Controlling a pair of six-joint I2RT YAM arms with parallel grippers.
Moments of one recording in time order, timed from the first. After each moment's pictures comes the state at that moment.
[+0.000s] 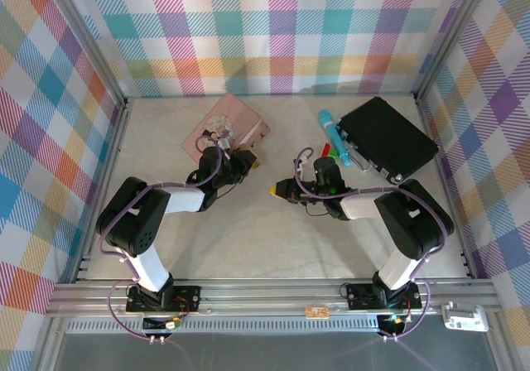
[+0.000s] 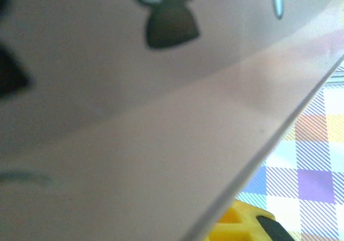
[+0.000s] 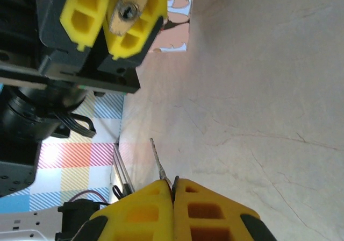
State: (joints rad) left arm -0.46 1.73 0.74 0.67 0.28 -1.29; right arm 0.55 1.68 0.65 0.59 -0.73 0.97
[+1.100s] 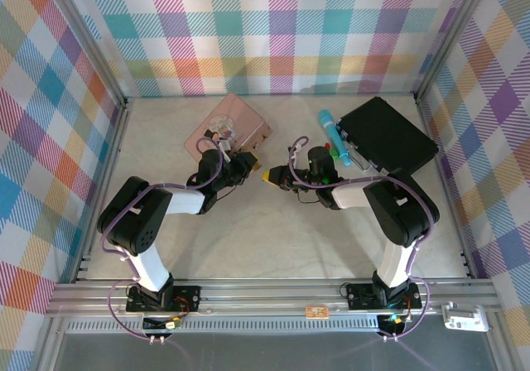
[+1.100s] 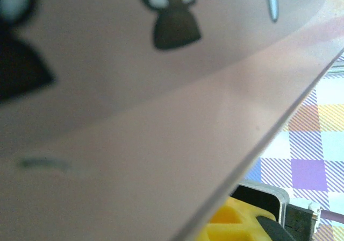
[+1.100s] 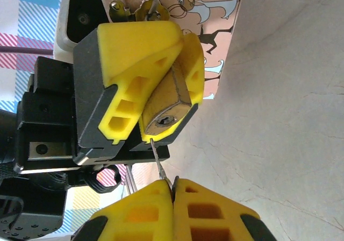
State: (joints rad) left arm -0.46 1.74 0.71 0.74 0.31 -1.28; right arm 0.54 1.80 0.78 0.67 -0.72 1.02
